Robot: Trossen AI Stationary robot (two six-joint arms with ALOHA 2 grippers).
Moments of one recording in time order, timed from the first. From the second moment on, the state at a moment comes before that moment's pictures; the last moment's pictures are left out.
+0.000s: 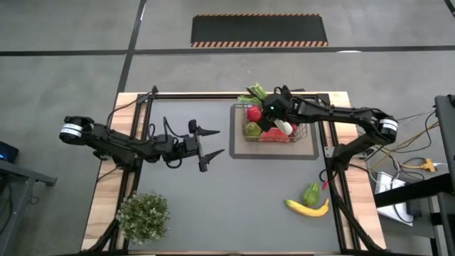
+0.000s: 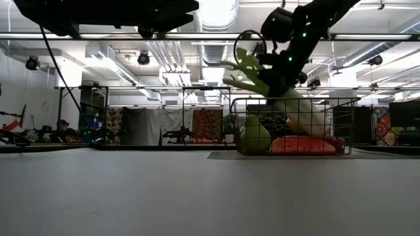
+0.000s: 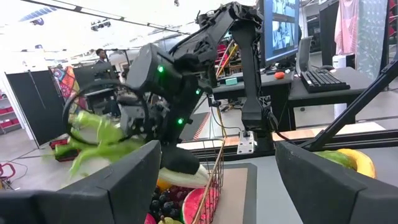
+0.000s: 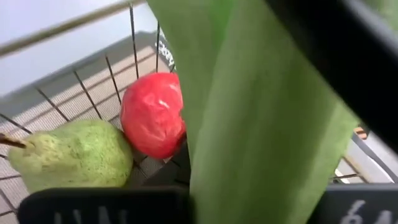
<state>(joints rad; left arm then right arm) -0.11 1.27 0.56 0.88 -0.34 0.25 -0.43 1.45 0.99 -0.43 0.38 0.06</state>
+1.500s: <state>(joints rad) -0.11 1.28 0.56 0.88 -0.35 0.25 -0.44 1.45 0.99 -0.44 0.39 0.04</state>
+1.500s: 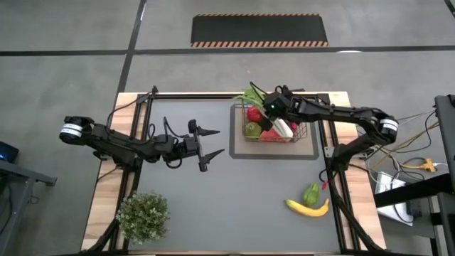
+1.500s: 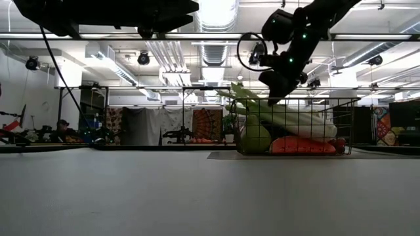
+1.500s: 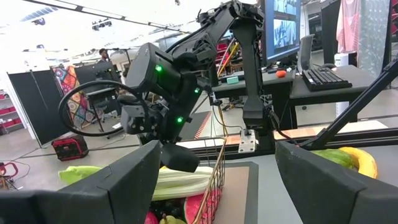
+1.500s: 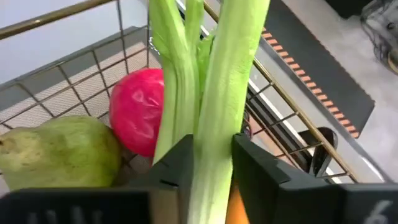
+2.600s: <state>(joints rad) -0.11 1.28 0.56 0.87 -0.35 0.24 -0.41 1.46 1.29 -0.90 0.22 0.21</state>
